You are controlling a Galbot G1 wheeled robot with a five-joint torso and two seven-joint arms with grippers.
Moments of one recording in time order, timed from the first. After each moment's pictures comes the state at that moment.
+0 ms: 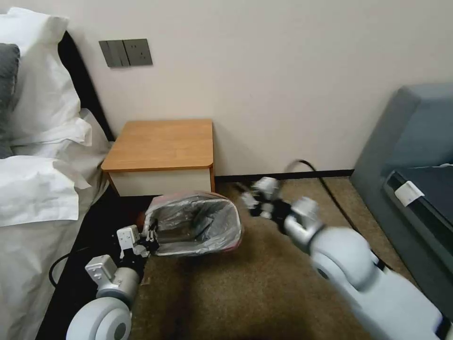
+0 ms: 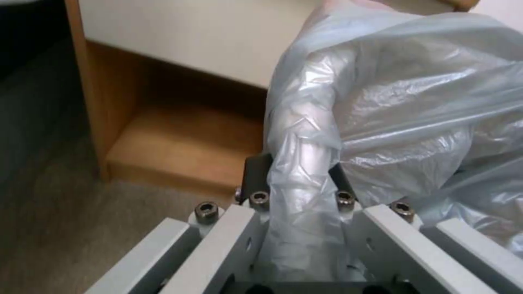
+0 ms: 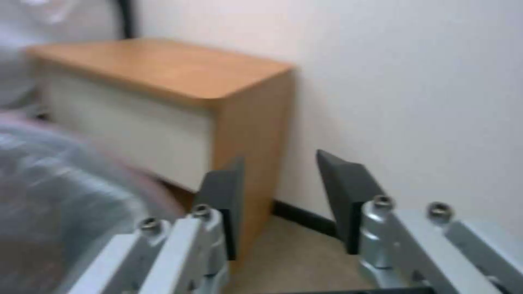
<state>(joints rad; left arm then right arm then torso) 1.65 -1.28 -0.55 -2.25 -0.65 0.35 -0.28 -1.30 1.05 0.27 2.23 0.27 -0.37 0.01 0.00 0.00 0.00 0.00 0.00</state>
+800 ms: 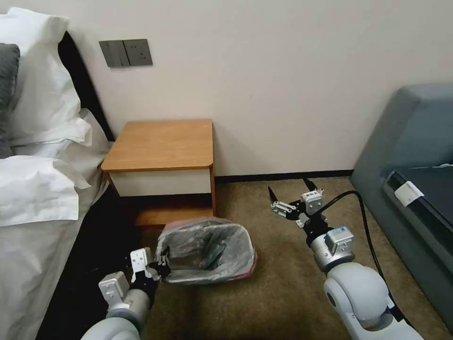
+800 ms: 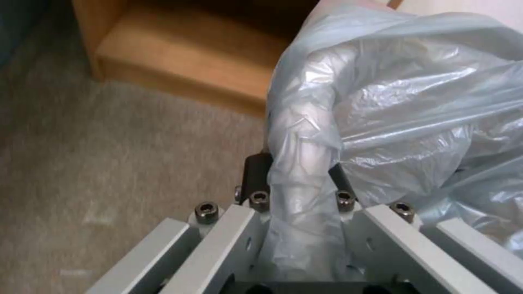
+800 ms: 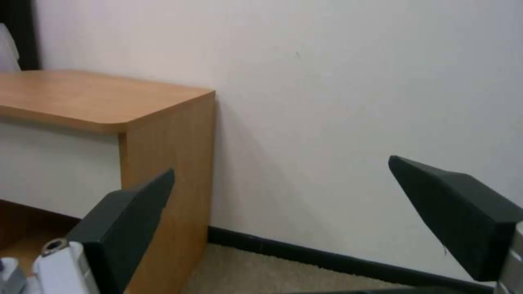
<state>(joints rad) 1.76 -1.31 -0.46 -2.30 -0.67 0.44 -0.38 -1.39 1.22 0.36 2.19 0.09 -0.22 0.04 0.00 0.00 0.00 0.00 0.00</state>
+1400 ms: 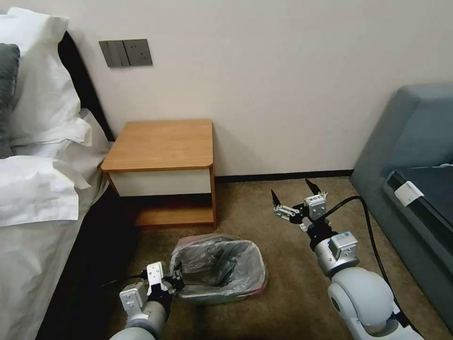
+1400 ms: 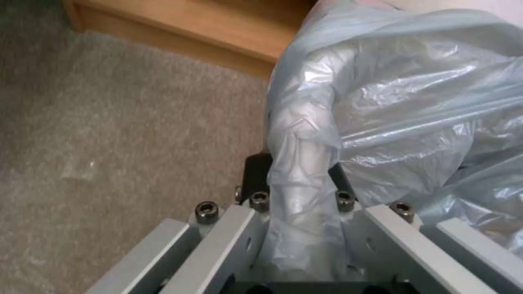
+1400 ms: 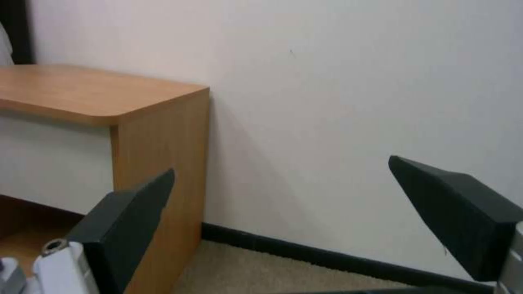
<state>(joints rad) 1.76 -1.33 -0.38 -2.26 -0.64 0.46 -0.43 -1.42 1.21 0.39 2.19 0.10 -0.20 0.04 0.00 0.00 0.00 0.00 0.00</state>
